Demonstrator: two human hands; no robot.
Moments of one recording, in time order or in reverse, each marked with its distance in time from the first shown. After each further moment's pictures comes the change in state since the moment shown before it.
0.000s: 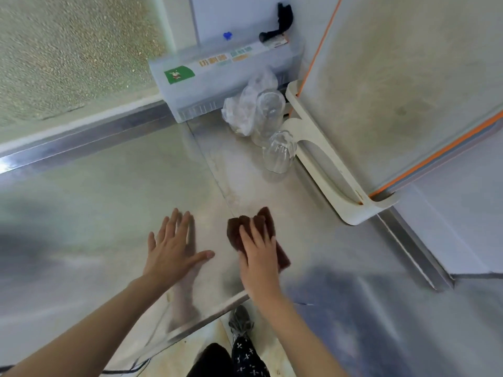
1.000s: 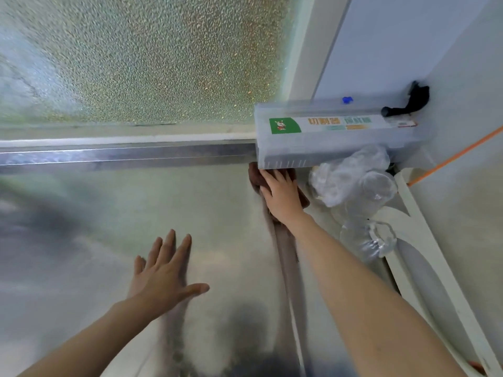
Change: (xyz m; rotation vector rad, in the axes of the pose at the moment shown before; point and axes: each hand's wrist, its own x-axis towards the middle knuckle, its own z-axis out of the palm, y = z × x) left_hand 0.048 -0.082 -0.028 0.022 -0.007 -0.303; right_hand 0.299 -0.071 0.036 -0.157 -0.125 -0.427
